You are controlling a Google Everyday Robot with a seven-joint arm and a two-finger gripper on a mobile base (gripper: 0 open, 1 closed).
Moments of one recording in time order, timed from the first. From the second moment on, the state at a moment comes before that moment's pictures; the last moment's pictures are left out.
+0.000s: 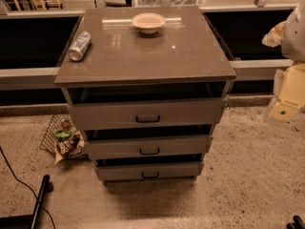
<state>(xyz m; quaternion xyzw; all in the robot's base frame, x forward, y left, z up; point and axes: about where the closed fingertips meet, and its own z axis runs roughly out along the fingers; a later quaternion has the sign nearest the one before) 0.438 -0.216 0.978 -0.60 0.78 -0.04 0.16</state>
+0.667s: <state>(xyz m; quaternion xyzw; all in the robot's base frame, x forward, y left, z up) 0.439 -0.210 0.947 -0.62 0.77 -0.01 0.17</state>
